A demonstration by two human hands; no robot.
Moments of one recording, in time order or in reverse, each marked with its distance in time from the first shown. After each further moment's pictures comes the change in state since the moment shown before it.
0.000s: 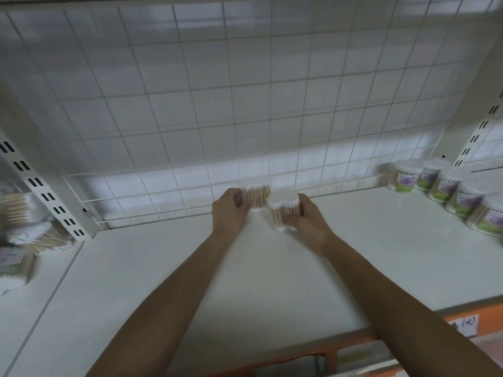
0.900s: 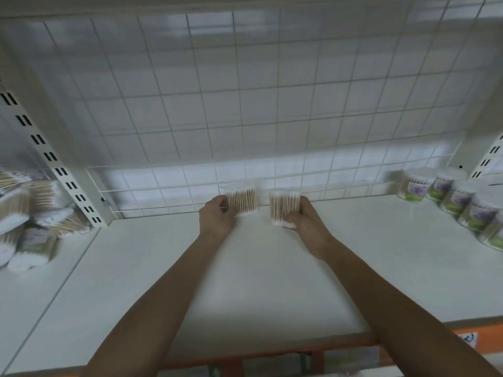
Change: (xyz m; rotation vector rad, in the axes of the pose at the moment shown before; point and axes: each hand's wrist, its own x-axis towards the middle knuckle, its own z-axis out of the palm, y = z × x) left_hand -0.013 -0.013 -0.026 0.084 0.051 -0.151; right_hand -0.006 -0.008 -0.001 0.154 -0.132 0.069
